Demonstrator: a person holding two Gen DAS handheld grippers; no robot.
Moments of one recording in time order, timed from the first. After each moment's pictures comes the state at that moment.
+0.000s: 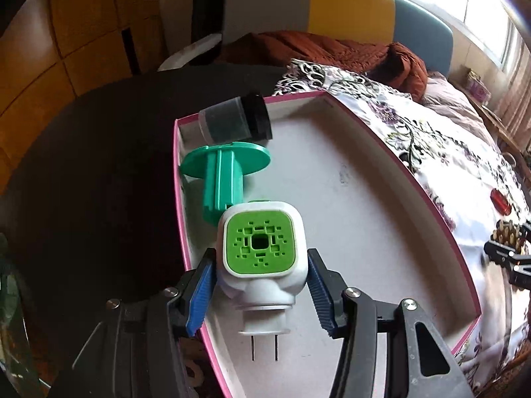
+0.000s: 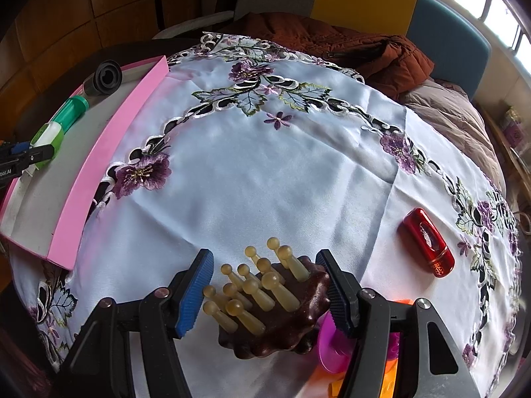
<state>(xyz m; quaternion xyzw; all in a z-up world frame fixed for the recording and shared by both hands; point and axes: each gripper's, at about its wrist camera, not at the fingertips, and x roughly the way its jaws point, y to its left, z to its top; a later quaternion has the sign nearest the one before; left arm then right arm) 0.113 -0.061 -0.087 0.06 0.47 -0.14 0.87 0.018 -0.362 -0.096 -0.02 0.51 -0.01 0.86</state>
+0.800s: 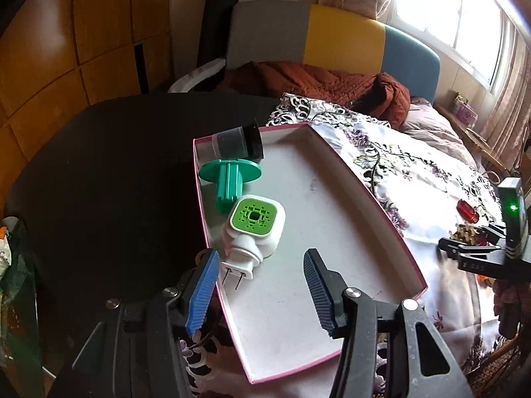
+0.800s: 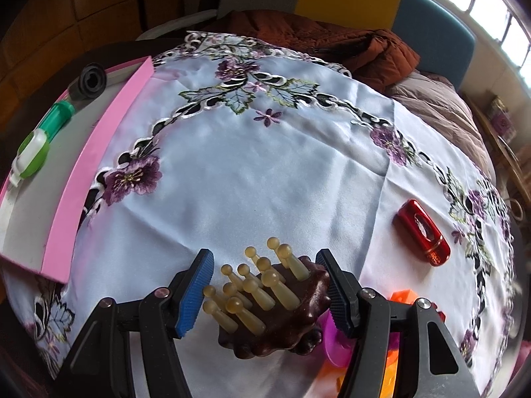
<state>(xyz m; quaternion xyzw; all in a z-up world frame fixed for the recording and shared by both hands) 0.052 -0.042 -0.038 0.03 0.43 -0.15 0.89 0.020 -0.356 -0.098 -0.01 0.52 -0.06 0.85</state>
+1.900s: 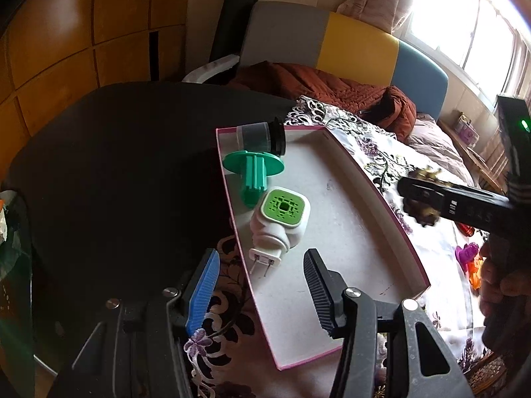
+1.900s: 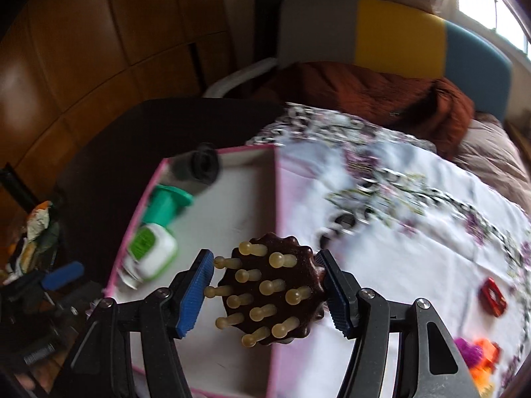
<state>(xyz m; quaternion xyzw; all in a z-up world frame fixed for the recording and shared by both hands) 0.053 -0.004 -0.043 -0.02 0.43 -0.15 0.89 0.084 -0.221 -0.026 0.05 0.44 0.05 0.90</state>
